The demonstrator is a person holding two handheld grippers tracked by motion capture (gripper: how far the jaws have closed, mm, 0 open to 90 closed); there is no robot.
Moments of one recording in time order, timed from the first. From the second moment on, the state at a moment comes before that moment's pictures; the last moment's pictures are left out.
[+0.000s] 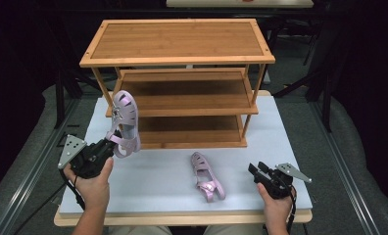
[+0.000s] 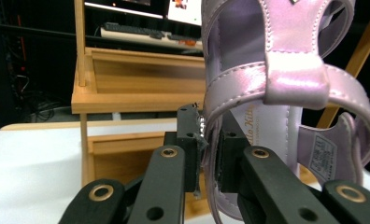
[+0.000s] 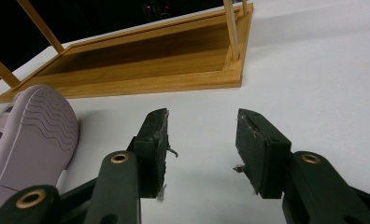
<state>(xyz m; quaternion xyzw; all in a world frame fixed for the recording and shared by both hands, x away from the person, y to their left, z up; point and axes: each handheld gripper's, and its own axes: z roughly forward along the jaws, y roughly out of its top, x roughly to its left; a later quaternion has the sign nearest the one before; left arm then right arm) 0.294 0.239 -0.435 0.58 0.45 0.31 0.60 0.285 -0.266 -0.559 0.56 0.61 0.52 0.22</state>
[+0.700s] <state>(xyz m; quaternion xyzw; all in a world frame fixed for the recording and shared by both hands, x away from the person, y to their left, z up) 0.334 0.213 -0.408 0.57 0.45 0.33 0.60 0.284 -0.267 -0.558 0.56 0.61 0.52 0.23</state>
